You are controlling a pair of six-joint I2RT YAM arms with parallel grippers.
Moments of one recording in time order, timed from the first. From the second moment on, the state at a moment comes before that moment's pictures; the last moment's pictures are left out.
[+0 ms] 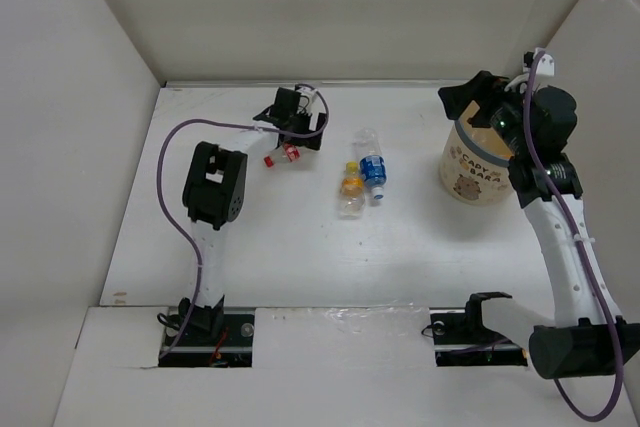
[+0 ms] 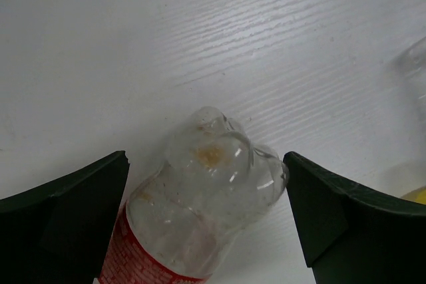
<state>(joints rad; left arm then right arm) -0.36 2.19 1.64 -0.21 0.11 -0.06 0.04 1.09 1.23 -0.16 -0.28 0.39</state>
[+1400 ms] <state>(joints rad) -0.39 1.48 1.36 0.32 0.54 -0.69 0.49 1.47 1.08 0.65 -0.75 0.65</state>
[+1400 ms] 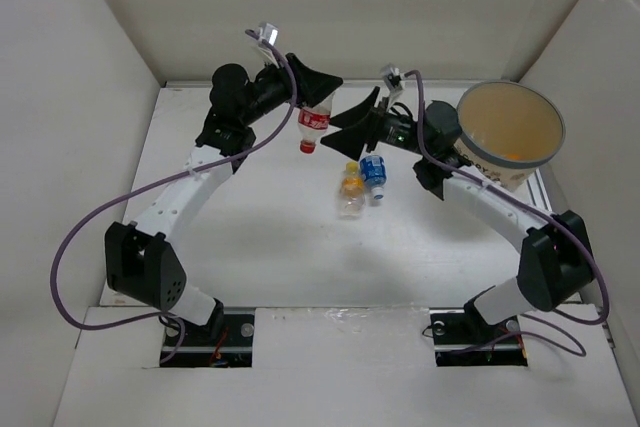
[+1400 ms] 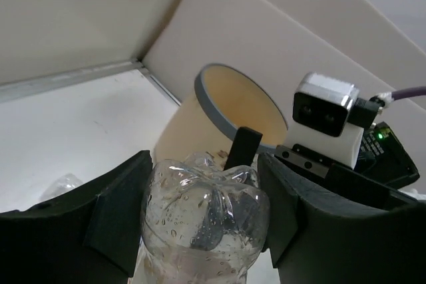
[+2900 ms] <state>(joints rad) -0.45 1.35 1.28 0.21 0.29 -0.65 -0.16 1.22 1.16 0.27 -0.45 0.62</state>
